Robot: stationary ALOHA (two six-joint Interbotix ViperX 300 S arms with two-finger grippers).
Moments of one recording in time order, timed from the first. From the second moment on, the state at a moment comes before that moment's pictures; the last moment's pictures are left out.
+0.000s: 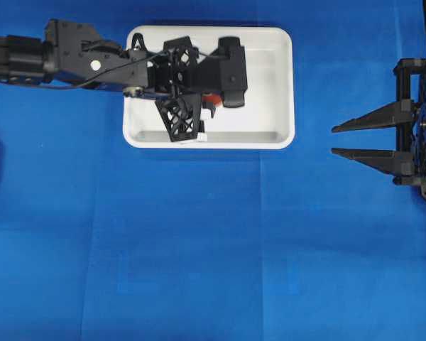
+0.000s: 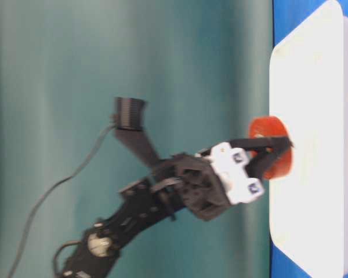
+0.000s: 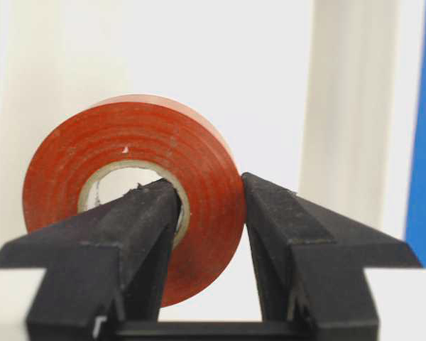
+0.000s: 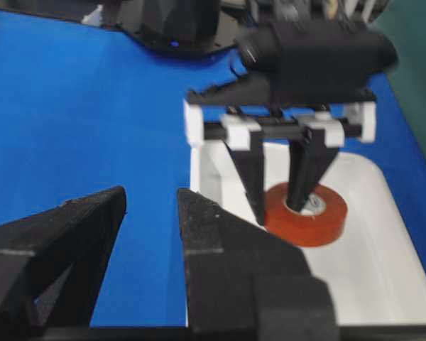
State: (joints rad) left arm 0.20 0.23 0.31 0.17 0.47 0.00; right arm -0.04 -0.86 1.17 0.00 -0.21 0.00
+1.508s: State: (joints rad) left arm 0.09 -0.45 0.83 0.14 -0.08 -0.07; right arm -0.04 -0.86 1.17 0.00 -0.20 0.00
